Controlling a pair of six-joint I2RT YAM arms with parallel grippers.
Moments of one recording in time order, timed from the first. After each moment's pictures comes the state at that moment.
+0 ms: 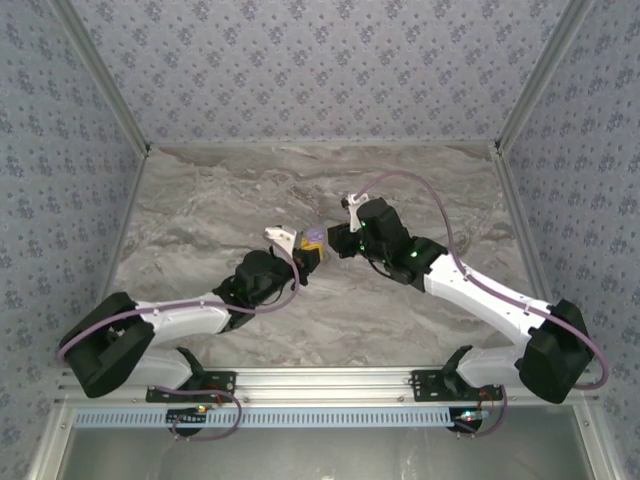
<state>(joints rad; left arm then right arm) -0.87 1.31 0.46 0.69 -0.11 -0.35 0.75 1.28 0.98 -0.28 0.03 0.40</state>
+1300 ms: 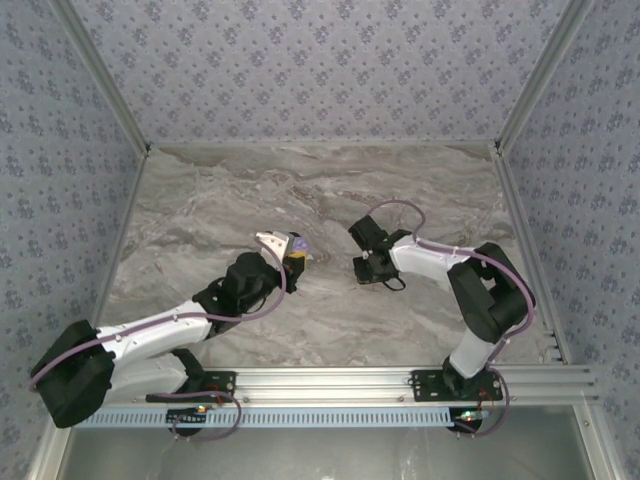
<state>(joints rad) -0.87 1.10 0.46 0.33 -0.17 -0.29 0.62 1.69 0.96 -0.55 0.07 0.41</state>
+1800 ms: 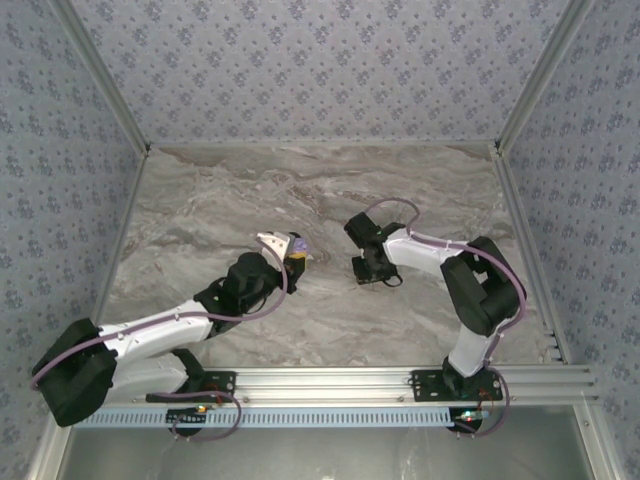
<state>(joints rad) -0.87 1.11 0.46 0.33 -0.17 -0.29 0.62 1.75 1.04 -0.68 0.08 0.41</state>
